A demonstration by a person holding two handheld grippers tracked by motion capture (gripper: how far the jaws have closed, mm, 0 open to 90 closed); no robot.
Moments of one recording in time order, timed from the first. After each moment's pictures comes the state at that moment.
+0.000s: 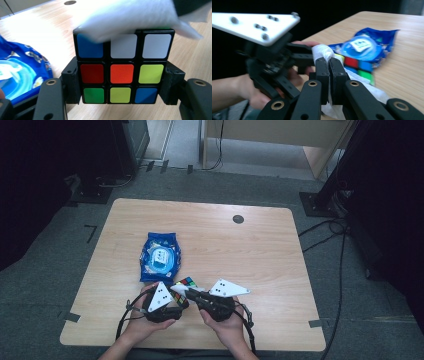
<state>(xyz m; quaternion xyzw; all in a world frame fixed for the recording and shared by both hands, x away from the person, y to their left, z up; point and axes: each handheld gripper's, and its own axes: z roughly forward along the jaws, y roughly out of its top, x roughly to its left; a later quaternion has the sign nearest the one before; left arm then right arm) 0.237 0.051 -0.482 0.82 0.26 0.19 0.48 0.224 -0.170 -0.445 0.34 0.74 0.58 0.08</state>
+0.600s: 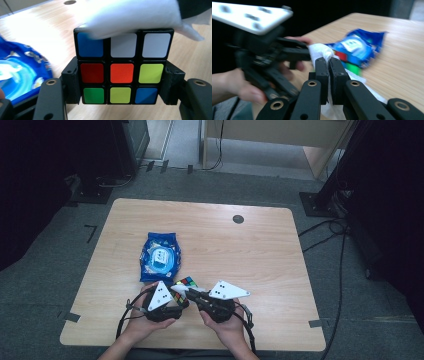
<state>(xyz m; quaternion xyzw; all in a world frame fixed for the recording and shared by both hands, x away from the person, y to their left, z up) 0.240 0.053 -0.481 0.82 0.27 0.18 0.48 0.221 -0.169 -0.445 0.33 0.74 0.58 0.10</state>
